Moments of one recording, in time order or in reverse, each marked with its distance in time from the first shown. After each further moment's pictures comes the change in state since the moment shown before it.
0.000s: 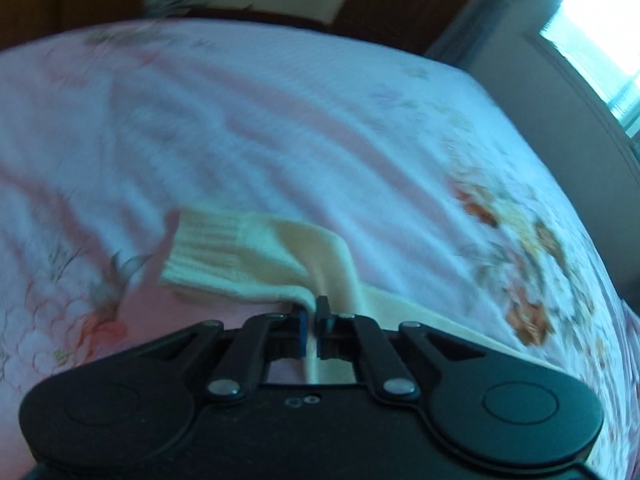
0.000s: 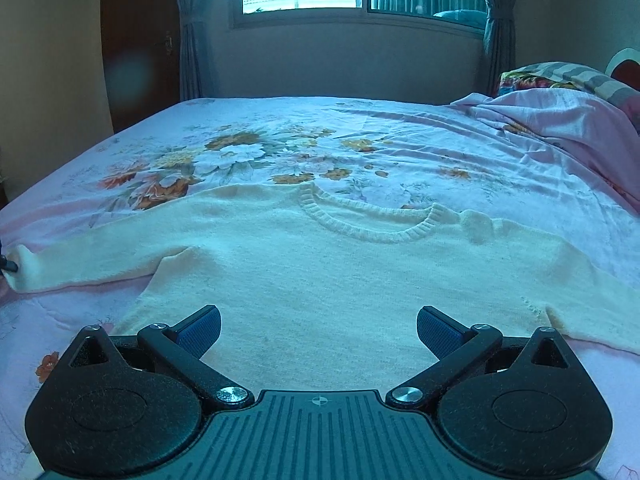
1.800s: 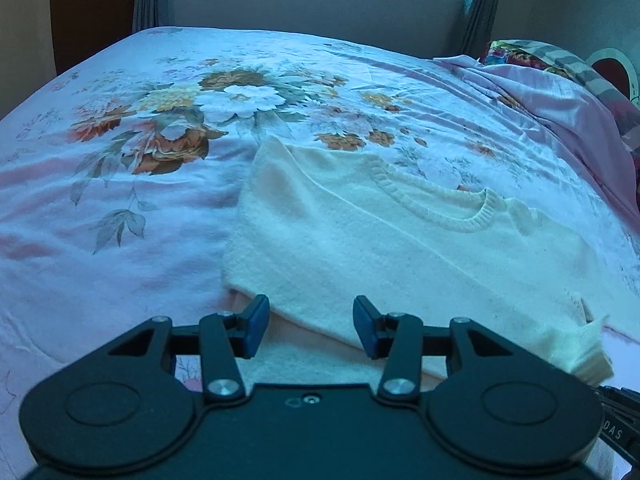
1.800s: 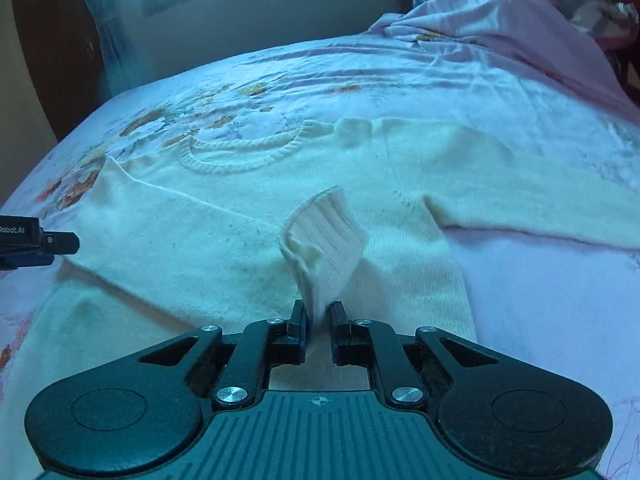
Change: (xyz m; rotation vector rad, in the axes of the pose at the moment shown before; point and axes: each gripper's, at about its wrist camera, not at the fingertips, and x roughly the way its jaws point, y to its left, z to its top) left arm -0.072 -0.191 -0.199 0.790 0.115 -0.309; right arm -0.013 -0.116 -0.034 0.248 0.155 -0.067
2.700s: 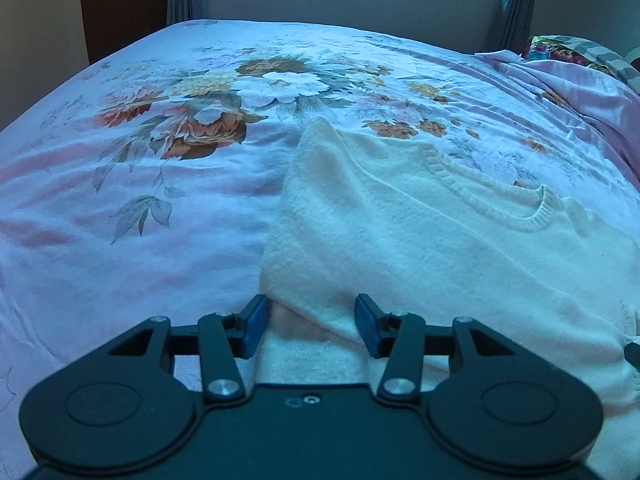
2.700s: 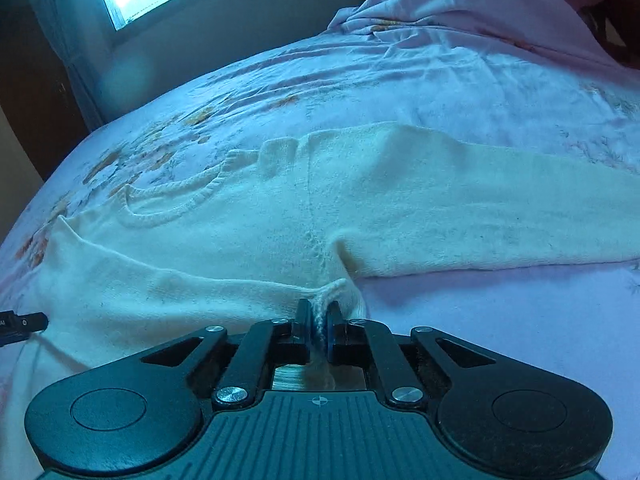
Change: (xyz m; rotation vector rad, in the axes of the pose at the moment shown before) left arm 0.030 0.015 -0.003 -0.039 0.008 0.122; right arm 0.029 -0.074 0.029 0.114 -0.028 0.007
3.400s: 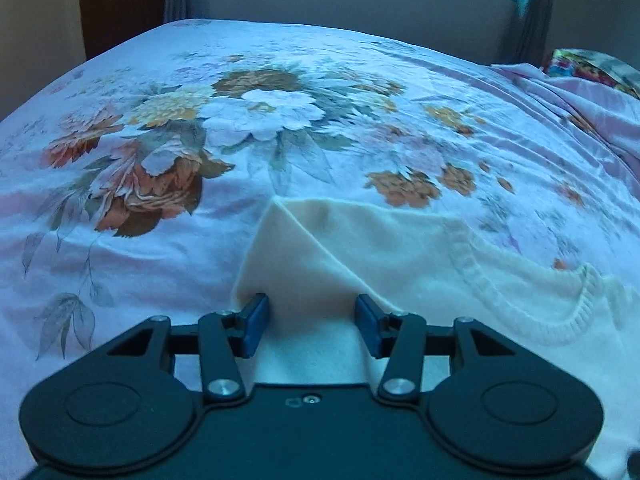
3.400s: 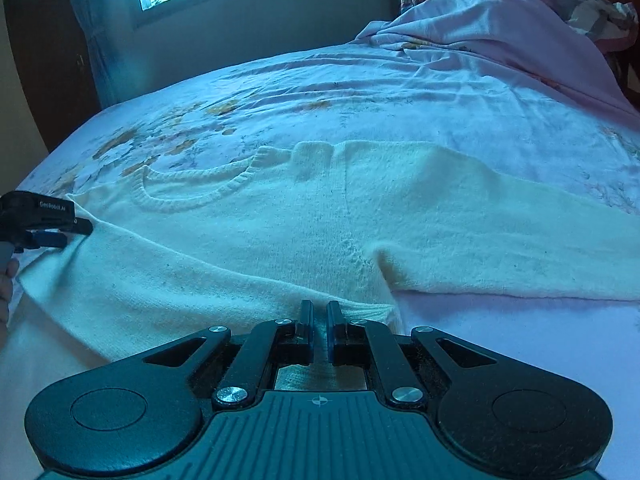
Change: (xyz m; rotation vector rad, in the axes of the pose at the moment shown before) left arm 0.084 -0.013 0.080 -0.065 -0.003 0.004; right arm 0.010 0.033 -0.001 -0.123 -0.016 -0.025
